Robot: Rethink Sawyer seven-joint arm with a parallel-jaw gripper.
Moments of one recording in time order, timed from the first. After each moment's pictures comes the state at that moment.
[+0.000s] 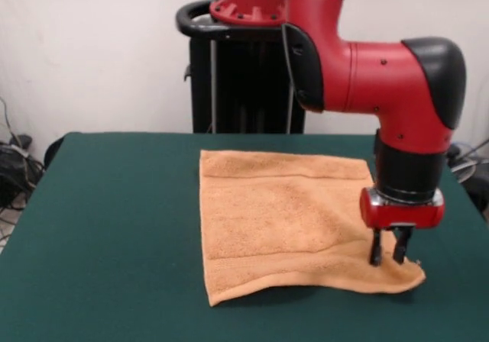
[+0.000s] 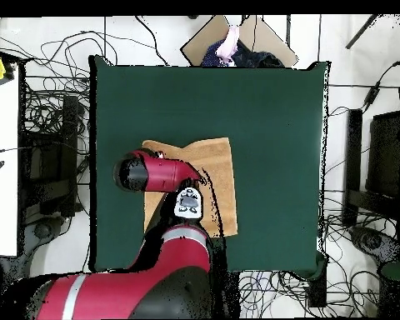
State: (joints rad) arm 0.06 -0.37 -0.05 1.58 0.14 0.20 1.59
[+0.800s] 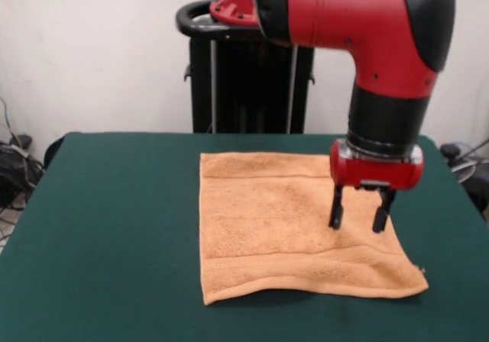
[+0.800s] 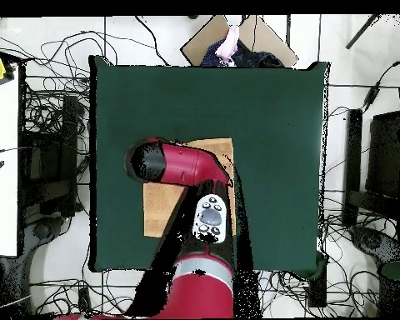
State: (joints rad) arm 0.01 -0.54 -0.11 1.58 0.14 0.39 1.59
